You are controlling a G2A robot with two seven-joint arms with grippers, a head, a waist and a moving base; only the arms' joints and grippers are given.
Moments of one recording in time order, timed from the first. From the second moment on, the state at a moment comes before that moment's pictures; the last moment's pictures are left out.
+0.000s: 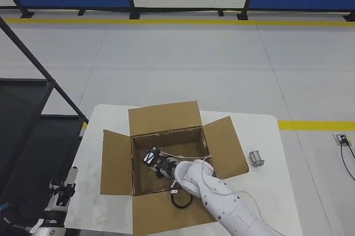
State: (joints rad) left arm 1.80 -1.34 -1.89 -2.04 0.41 -0.18 -0.05; right arm -0.68 -1.59 0.78 -1.05 -1.37 -0.29 0.46
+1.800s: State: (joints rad) left arm 1.97 -1.31 -1.74 -2.05 1.65 -0.45 0.05; right arm -1.45 -1.41 1.31 -1.90 -1.43 -0.39 -0.35
